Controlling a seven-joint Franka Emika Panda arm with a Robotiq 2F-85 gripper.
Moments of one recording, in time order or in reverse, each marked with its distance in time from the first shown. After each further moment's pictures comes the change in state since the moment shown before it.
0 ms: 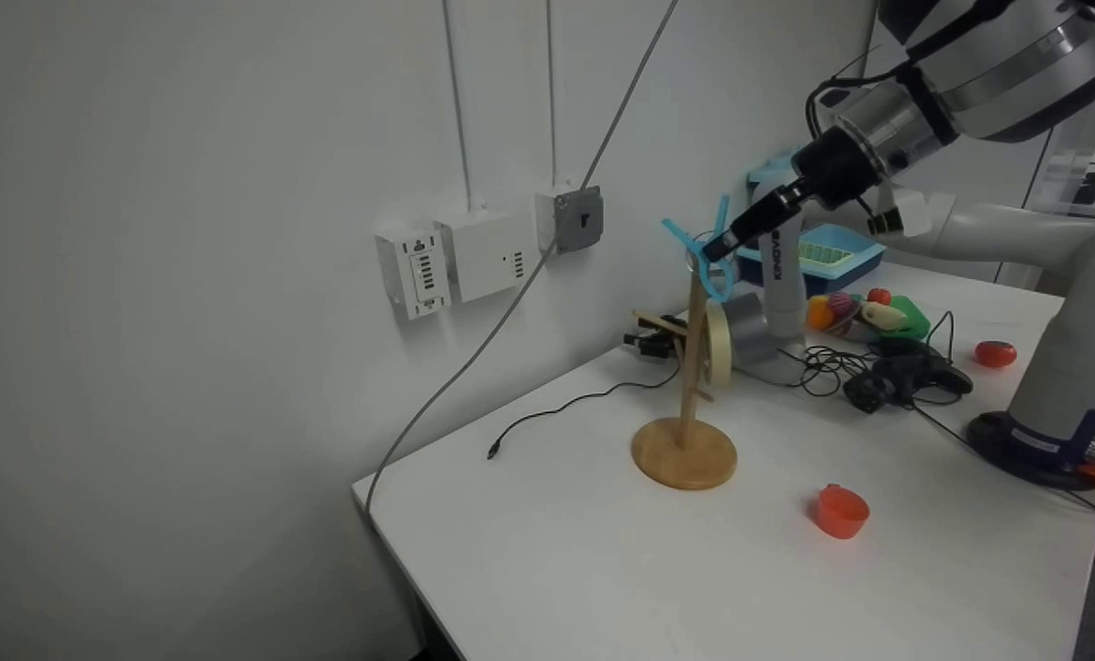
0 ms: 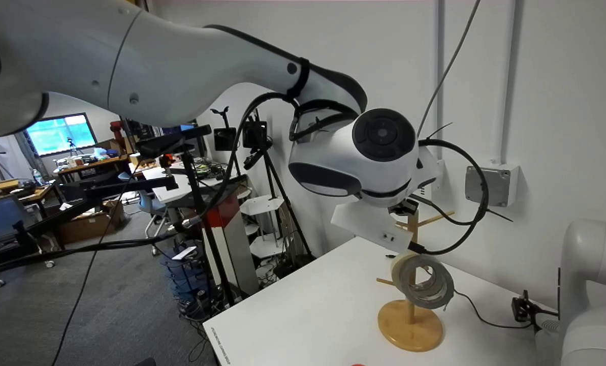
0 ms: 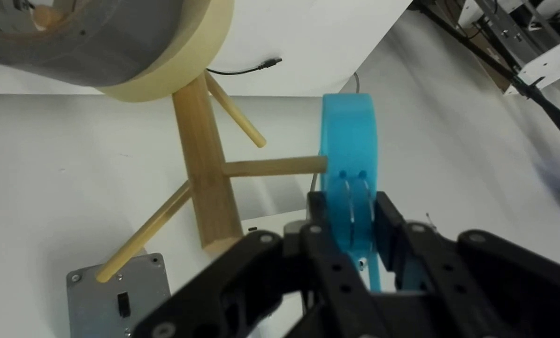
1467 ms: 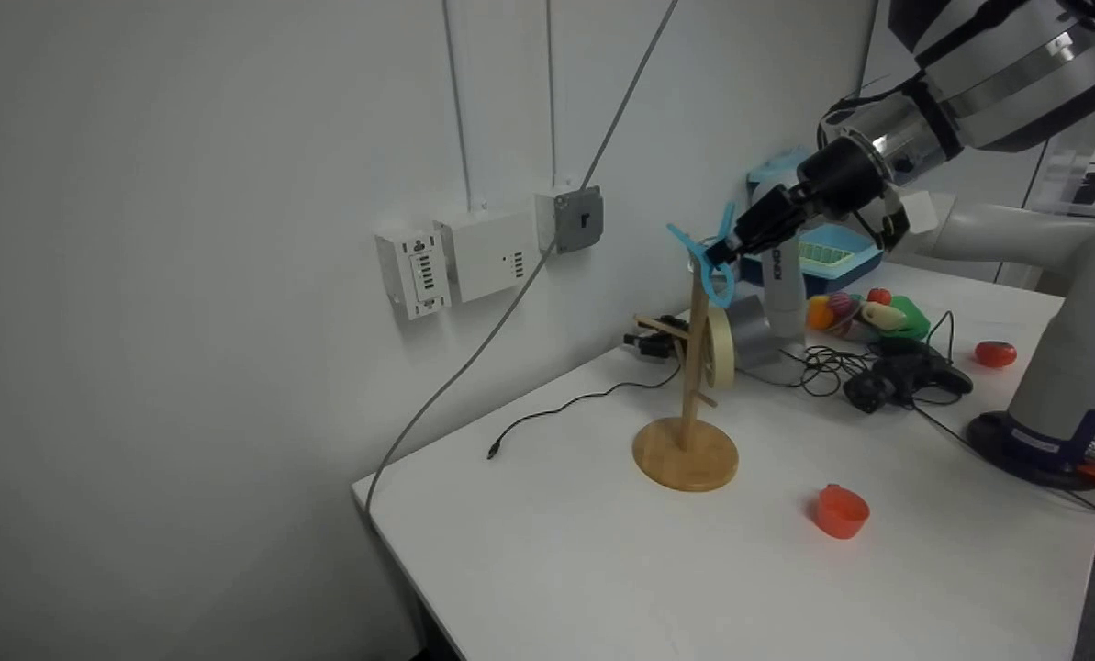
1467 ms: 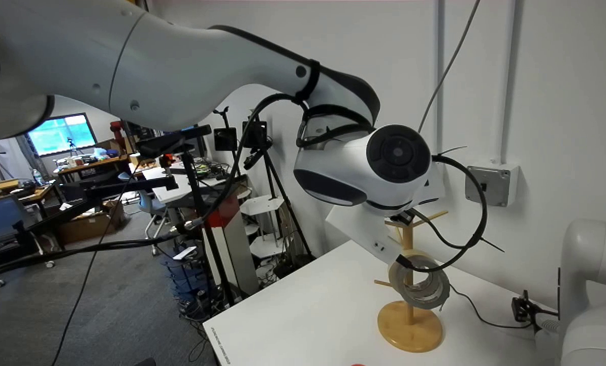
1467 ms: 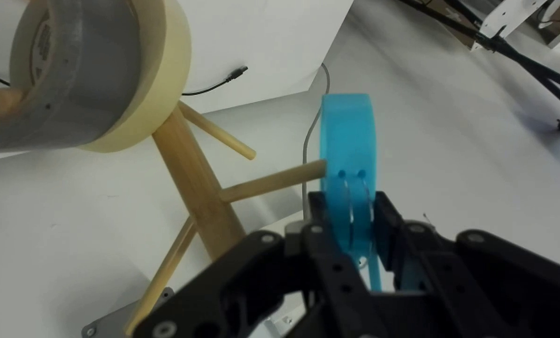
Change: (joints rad) arm -0.006 0.013 -0.032 -0.002 0.076 -0.113 0.118
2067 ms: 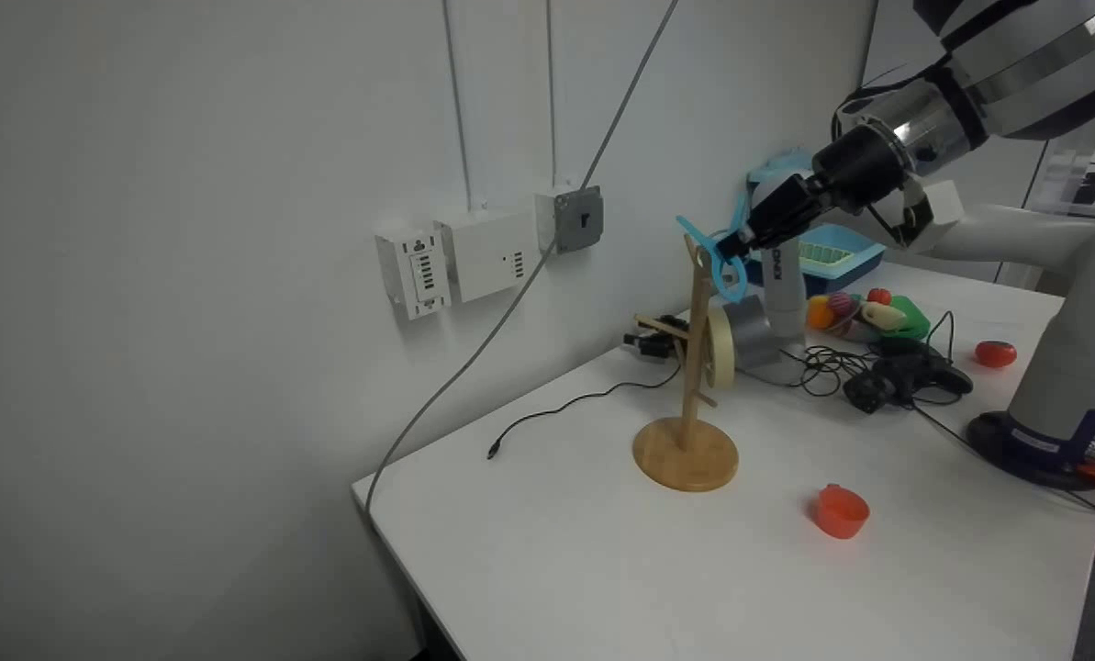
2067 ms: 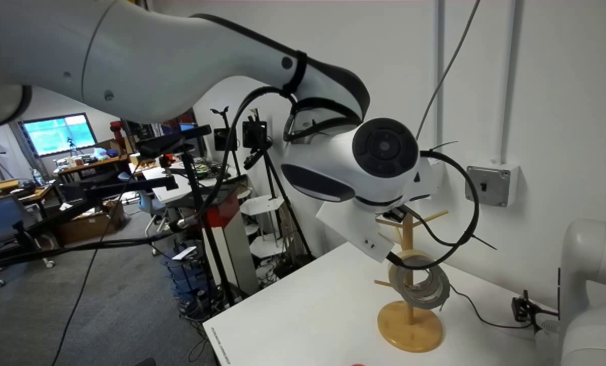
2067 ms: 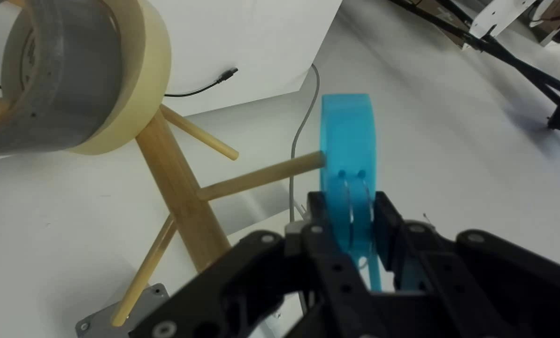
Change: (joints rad) arm 0.003 -0.063 0.000 -0.063 0.005 0.000 0.000
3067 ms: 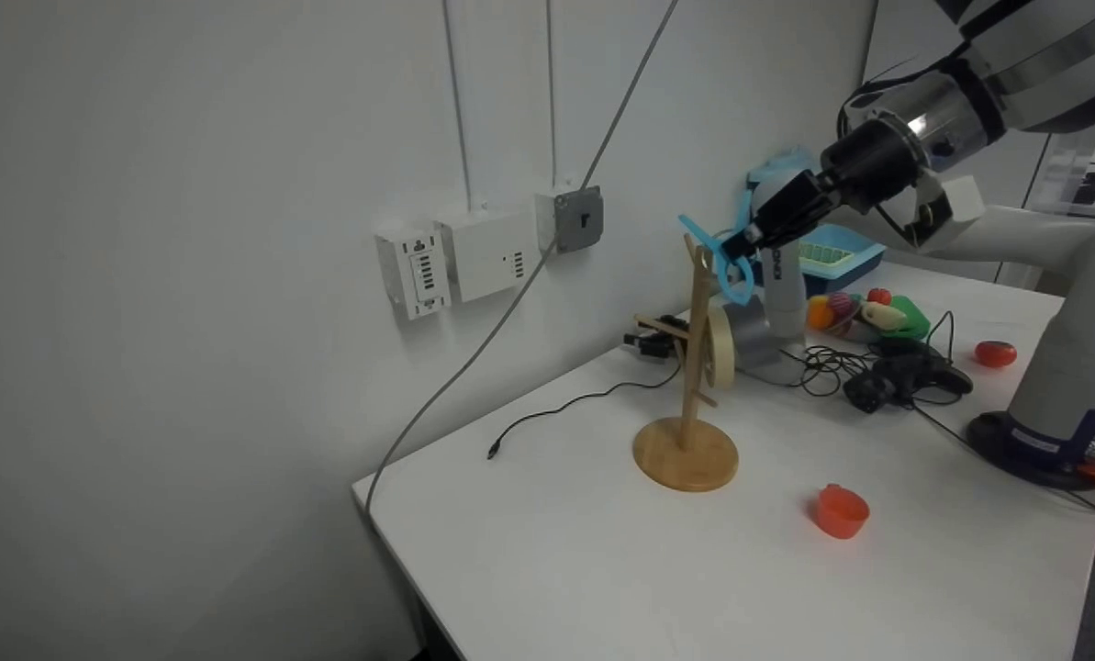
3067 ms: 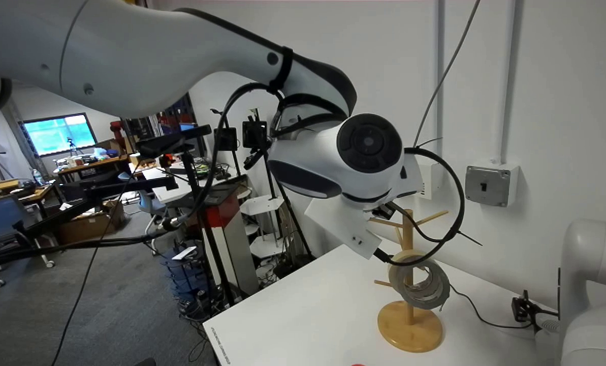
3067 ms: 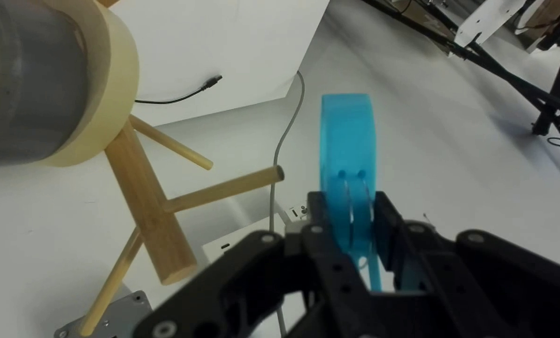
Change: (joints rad) arm 0.018 -0.055 0.000 -0.058 0.000 0.000 0.000
